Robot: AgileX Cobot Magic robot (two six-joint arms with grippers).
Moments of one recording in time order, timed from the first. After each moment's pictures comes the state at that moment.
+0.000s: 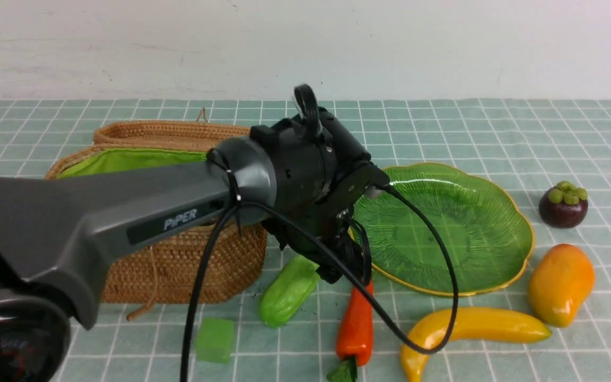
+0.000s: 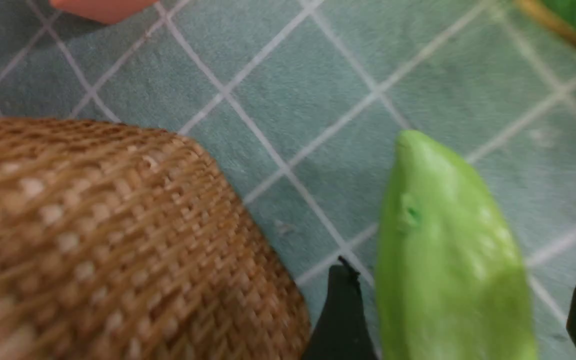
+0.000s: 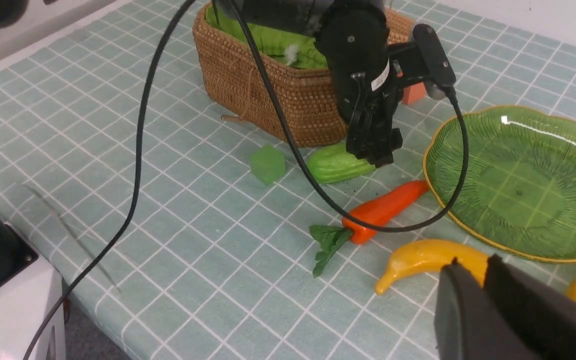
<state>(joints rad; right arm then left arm) 0.20 0.43 -1.10 0.51 1.27 -0.37 -0.73 2.10 -1.67 0.38 0.91 -0.22</state>
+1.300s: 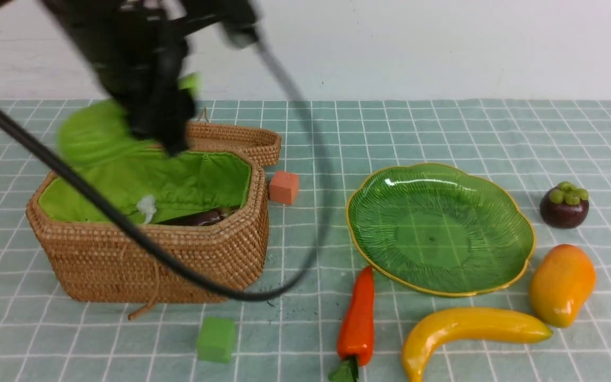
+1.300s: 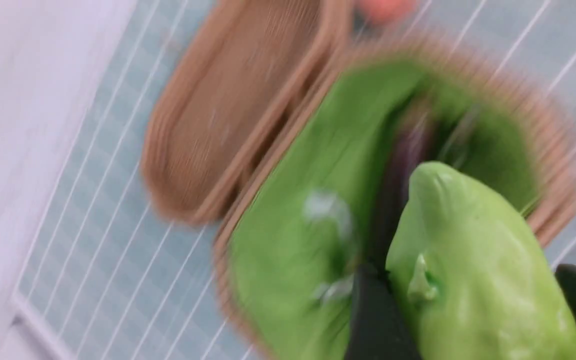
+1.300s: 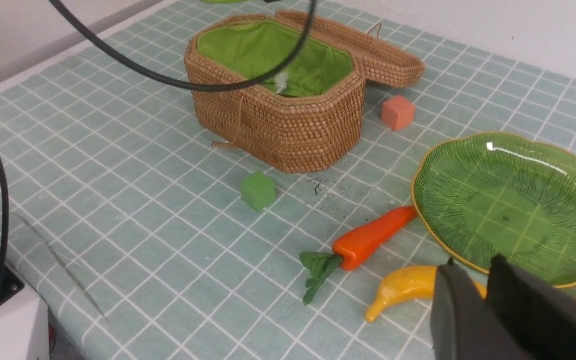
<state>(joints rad) 0.20 0.43 -1.10 0.51 1.20 -0.37 -0.43 1.60 -1.64 0.29 1.12 0.59</state>
